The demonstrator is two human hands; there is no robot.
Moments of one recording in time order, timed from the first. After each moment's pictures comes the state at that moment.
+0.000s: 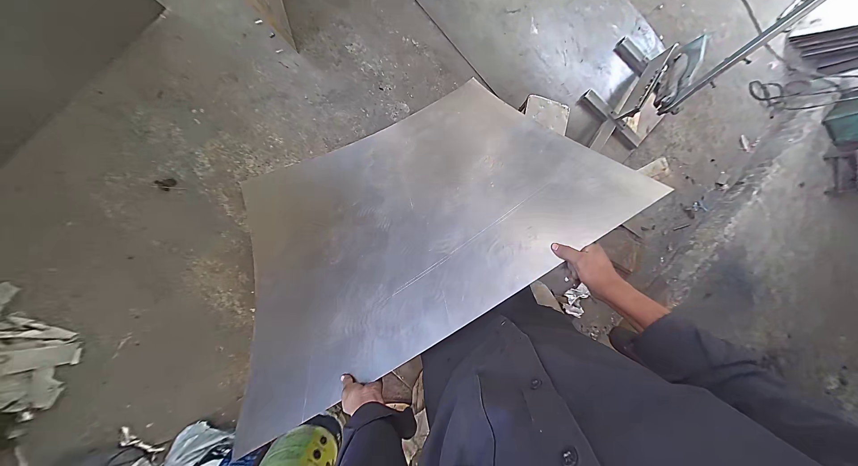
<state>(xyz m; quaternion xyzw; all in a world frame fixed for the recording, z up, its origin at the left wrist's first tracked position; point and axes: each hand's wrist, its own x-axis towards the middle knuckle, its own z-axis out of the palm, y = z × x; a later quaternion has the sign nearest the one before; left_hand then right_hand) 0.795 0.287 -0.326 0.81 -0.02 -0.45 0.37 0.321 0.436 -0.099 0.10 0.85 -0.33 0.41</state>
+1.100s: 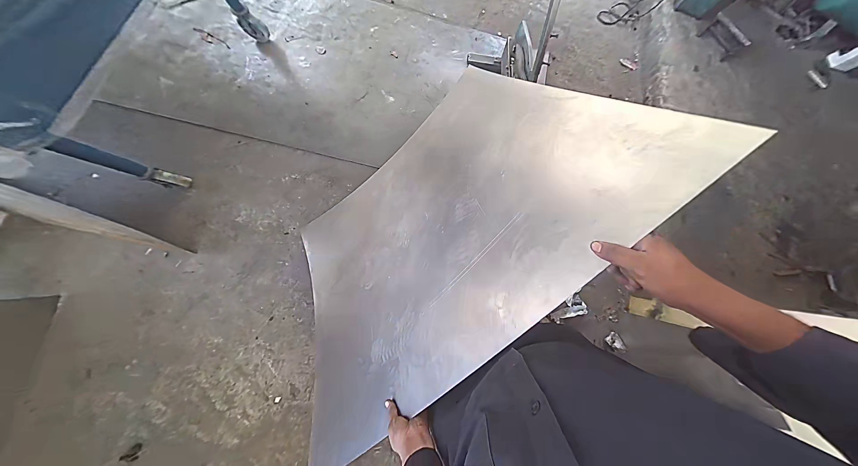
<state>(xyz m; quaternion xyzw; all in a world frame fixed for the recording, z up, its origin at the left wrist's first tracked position) 0.444 0.358 -0.269 0.71 -0.18 -0.64 0.25 0.114 0.651 0.064 0.15 0.85 -0.42 0.28</state>
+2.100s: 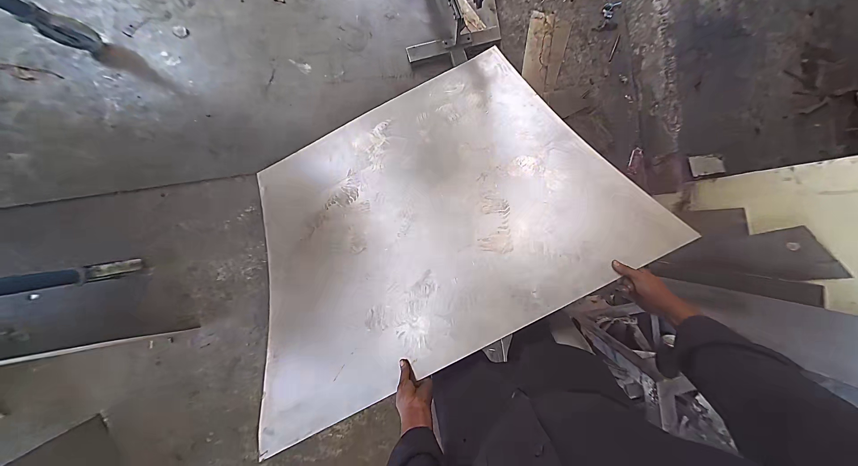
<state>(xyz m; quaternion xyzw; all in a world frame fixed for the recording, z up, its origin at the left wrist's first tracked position) 0.342 0.206 -0.353 0.68 -0.25 -0.69 0.03 0.298 0.749 -0.256 0.56 0.57 -0.58 0.17</state>
